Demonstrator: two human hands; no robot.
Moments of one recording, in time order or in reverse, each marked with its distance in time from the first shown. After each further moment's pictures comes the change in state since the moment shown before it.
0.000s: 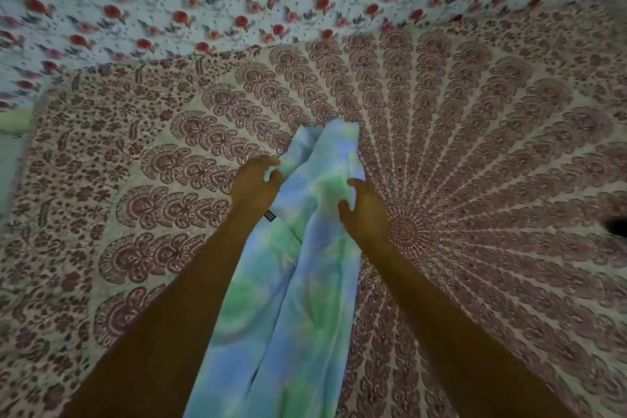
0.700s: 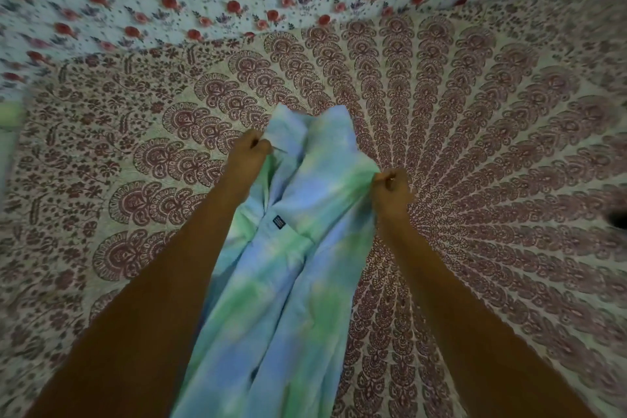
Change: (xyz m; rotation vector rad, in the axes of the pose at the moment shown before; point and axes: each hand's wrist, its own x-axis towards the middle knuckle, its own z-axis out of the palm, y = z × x) left_hand 0.025 0.022 -0.015 -0.417 -0.097 -0.223; right_hand 0.023 0.014 -0.022 0.520 0.285 0.320
